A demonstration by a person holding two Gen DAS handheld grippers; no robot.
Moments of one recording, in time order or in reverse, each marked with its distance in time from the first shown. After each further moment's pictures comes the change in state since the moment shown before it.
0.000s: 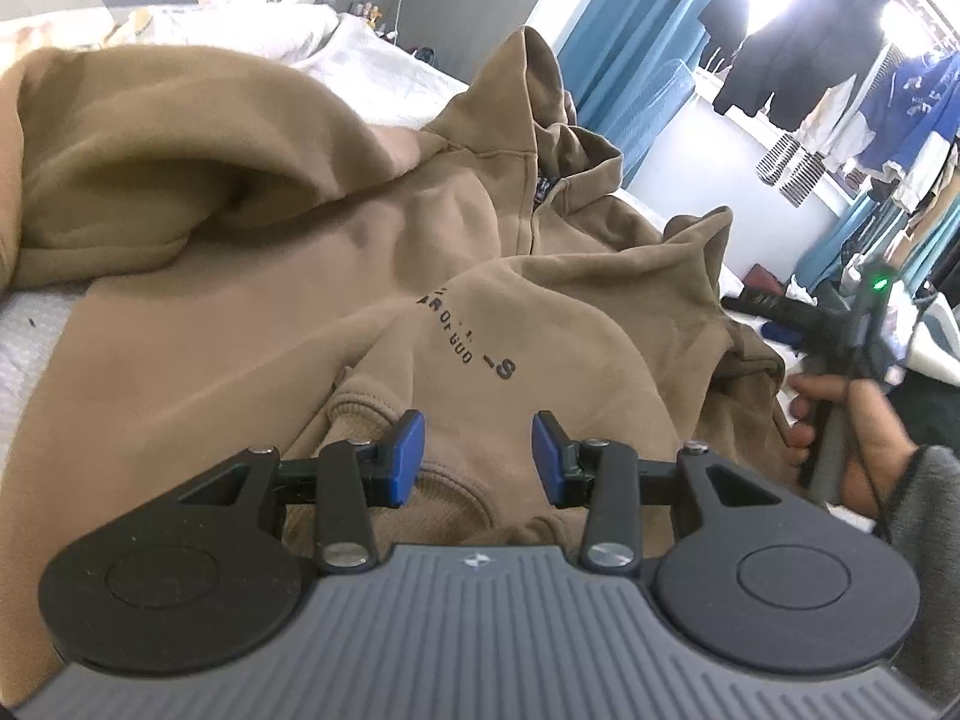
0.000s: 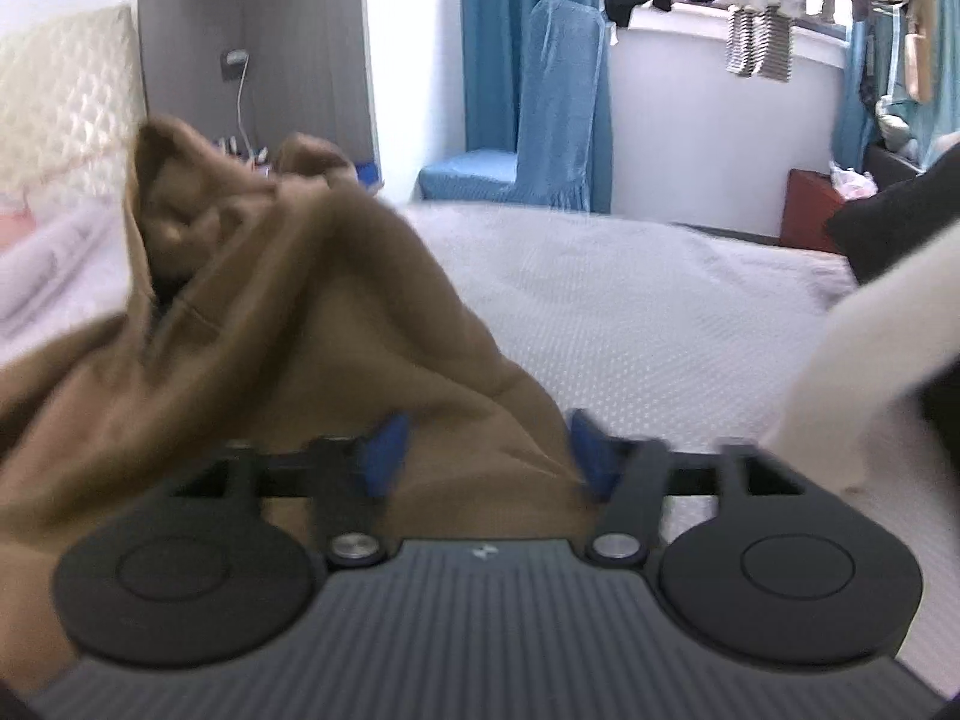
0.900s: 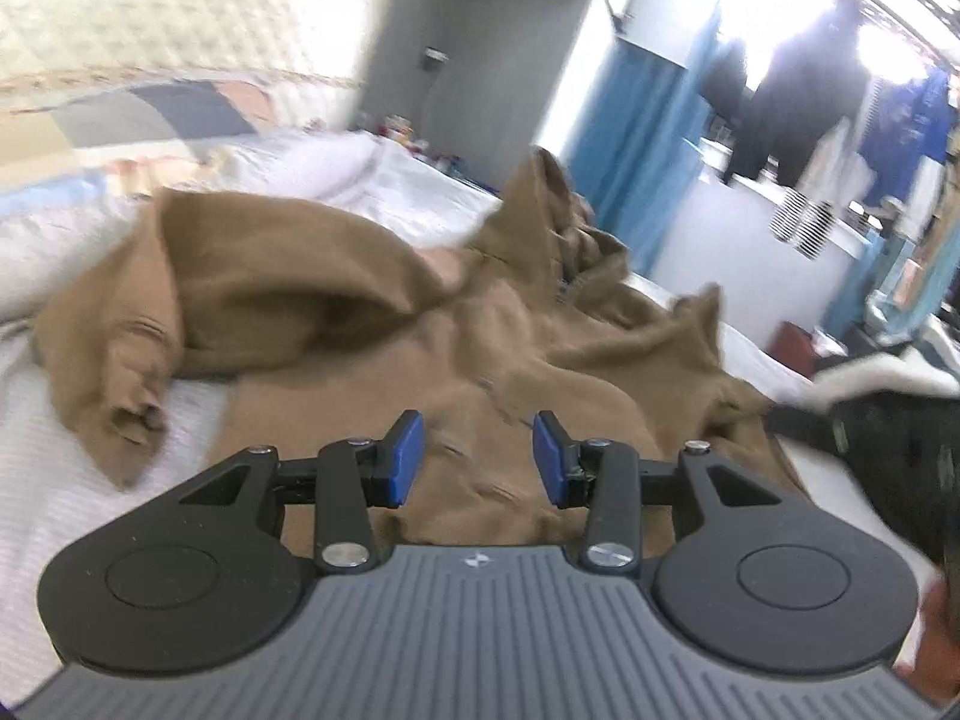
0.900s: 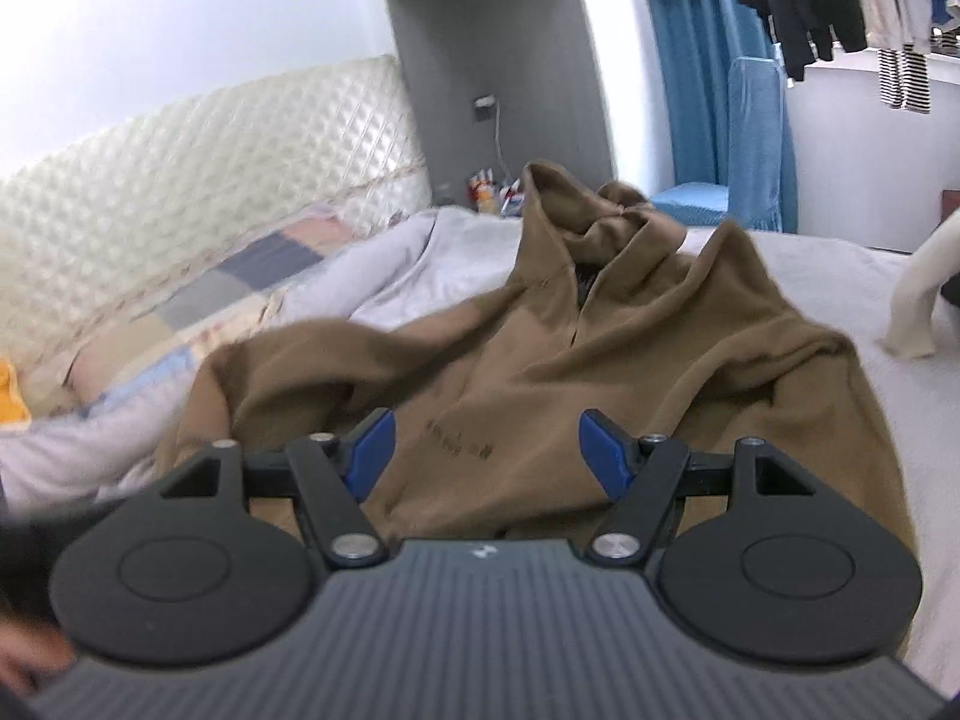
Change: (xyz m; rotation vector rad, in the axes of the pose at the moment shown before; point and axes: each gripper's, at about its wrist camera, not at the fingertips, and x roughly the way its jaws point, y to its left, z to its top) left arm -0.115 0.004 -0.011 0.054 -0.214 0.117; right arm -0.266 0.125 -0.076 -0.044 -0.027 0.407
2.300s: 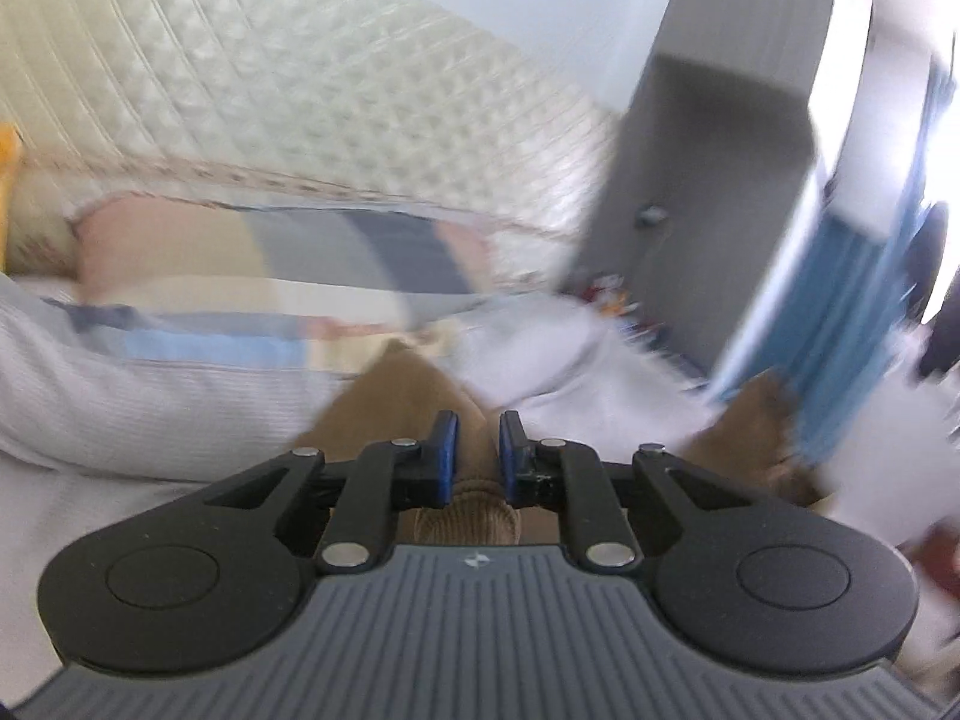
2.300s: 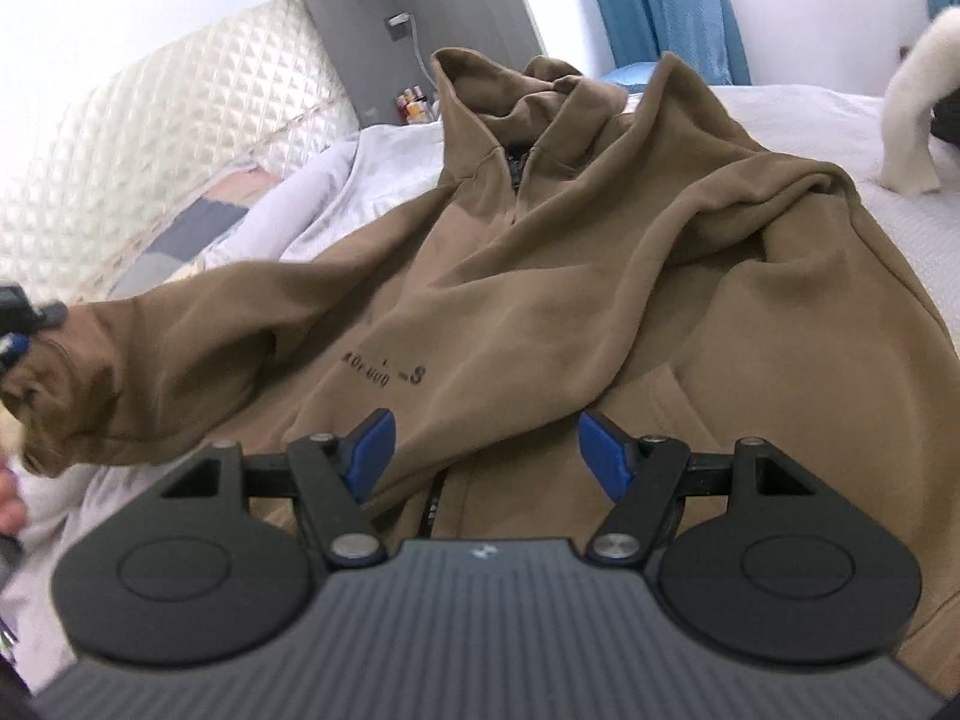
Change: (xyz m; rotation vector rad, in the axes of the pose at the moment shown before) left arm 0.017 0.066 0.113 -0.216 -0.274 0.322; right arm 0.059 -0.043 -0.028 0.224 0.165 -0.053
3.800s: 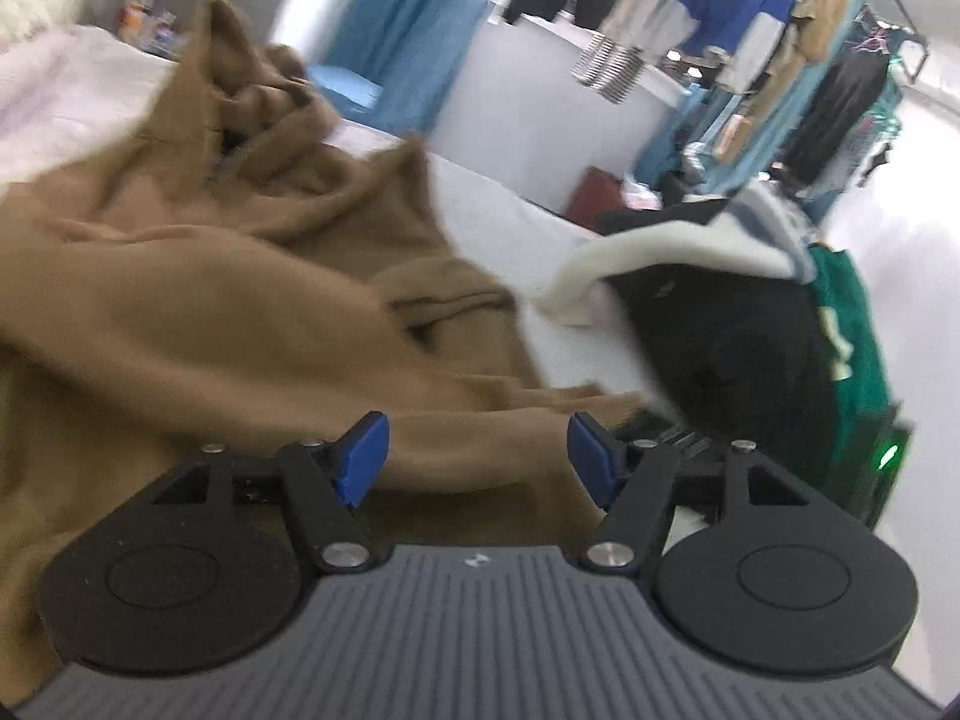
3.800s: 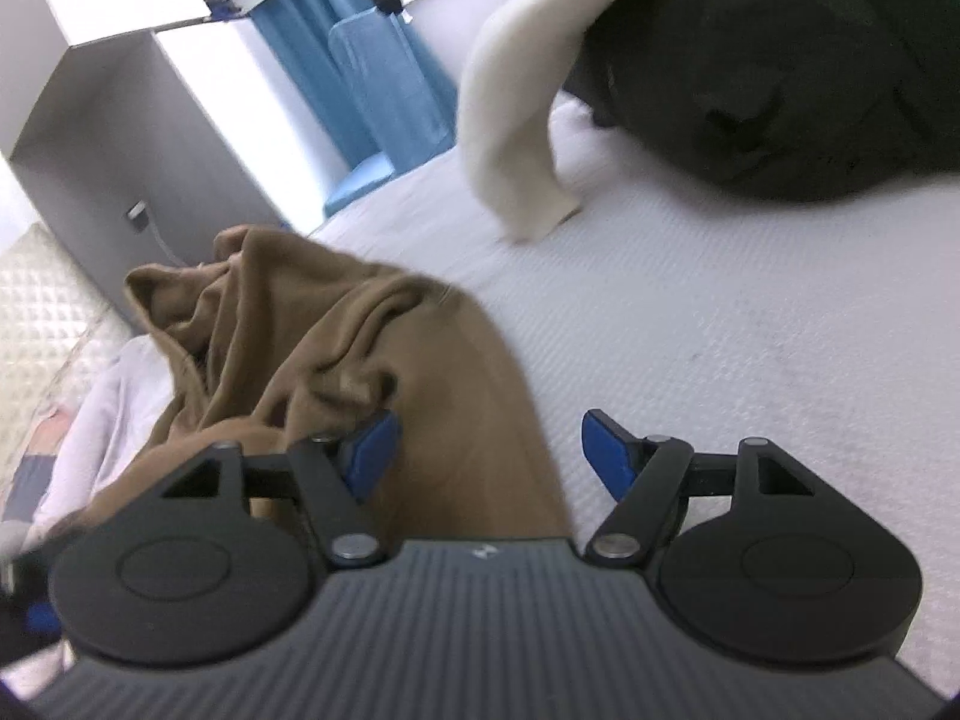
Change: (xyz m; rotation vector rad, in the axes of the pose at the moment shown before) left arm -0.023 -0.229 -0.168 0.353 0.618 -0.707; right arm -0.054 -0.170 0.019 0.403 -0.214 -0.352
